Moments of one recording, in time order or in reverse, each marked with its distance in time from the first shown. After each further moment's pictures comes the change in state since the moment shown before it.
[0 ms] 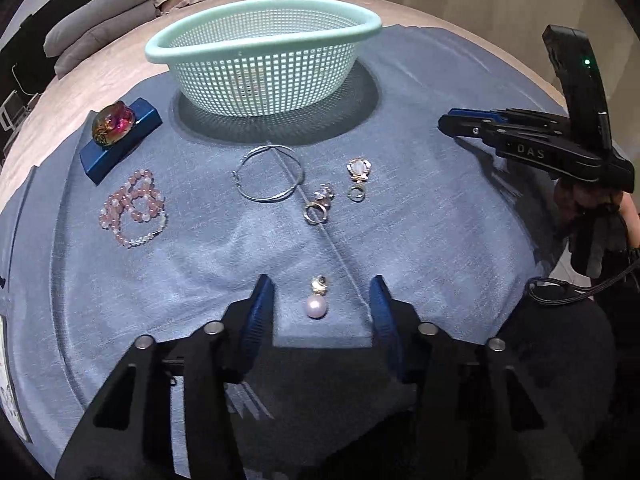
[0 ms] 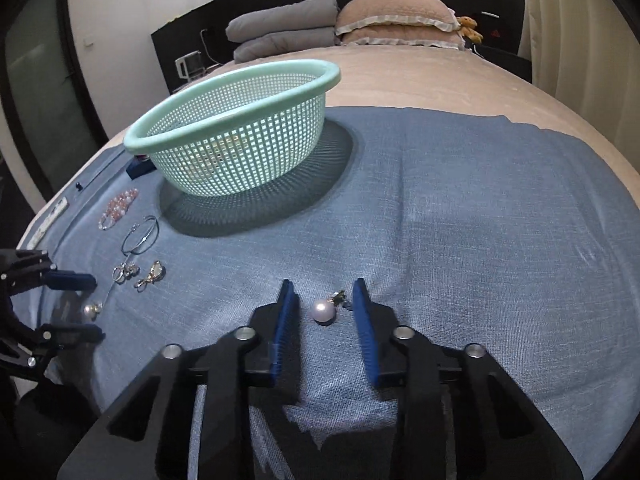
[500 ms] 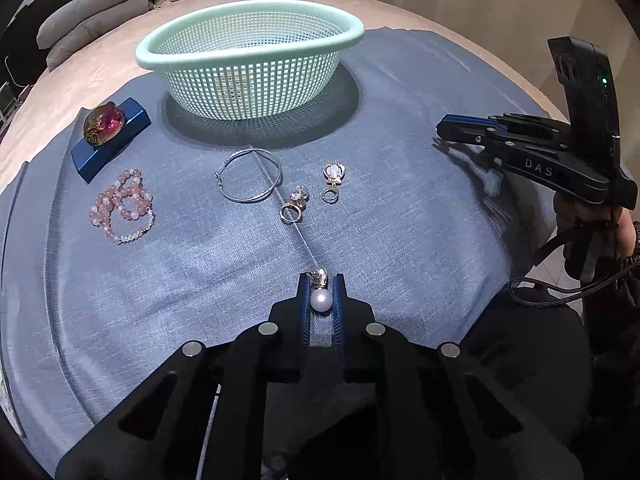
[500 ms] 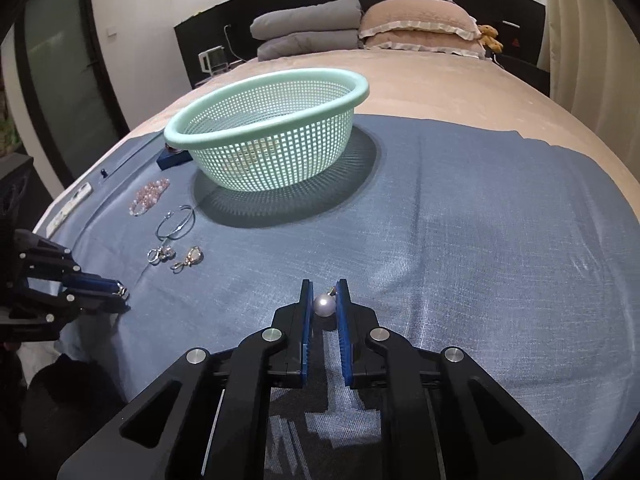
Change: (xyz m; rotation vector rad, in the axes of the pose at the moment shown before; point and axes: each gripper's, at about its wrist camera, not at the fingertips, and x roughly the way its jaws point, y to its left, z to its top) left arm -0.014 -0.006 0.005 -0.015 0.015 -0.033; right arm -0.028 0.018 0.003 -0.081 -0.006 0.042
